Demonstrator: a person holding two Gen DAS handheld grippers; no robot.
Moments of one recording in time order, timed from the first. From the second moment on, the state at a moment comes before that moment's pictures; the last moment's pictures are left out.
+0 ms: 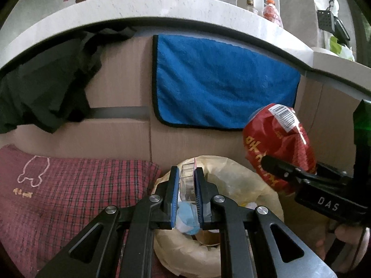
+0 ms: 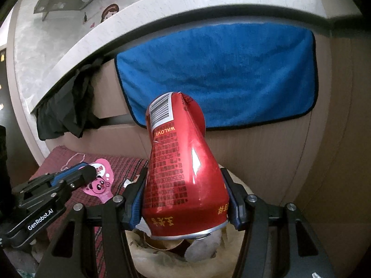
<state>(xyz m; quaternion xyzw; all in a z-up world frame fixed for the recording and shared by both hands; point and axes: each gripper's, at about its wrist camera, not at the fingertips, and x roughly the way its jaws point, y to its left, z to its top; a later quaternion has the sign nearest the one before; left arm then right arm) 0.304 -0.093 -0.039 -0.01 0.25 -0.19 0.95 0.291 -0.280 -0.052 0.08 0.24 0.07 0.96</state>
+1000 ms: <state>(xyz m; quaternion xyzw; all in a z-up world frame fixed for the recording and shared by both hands) 0.243 -0.009 -0.004 -0.10 0.25 -0.16 0.95 0.193 -0.240 -0.005 0.03 0.21 0.05 0.97</state>
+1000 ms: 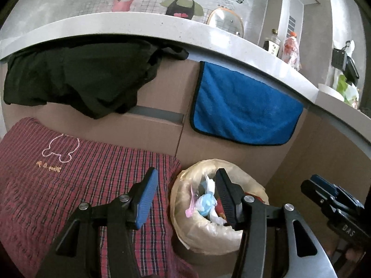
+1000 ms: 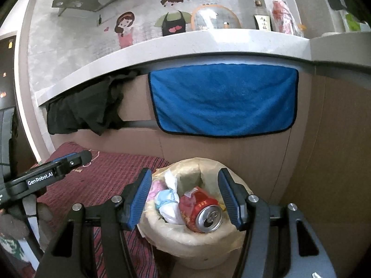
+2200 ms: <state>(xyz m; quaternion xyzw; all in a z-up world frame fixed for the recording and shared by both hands) 0.000 -0.009 -0.002 0.03 0.22 -0.04 0.97 -0.018 -0.177 -0.035 0.01 0.19 0.03 0.98</state>
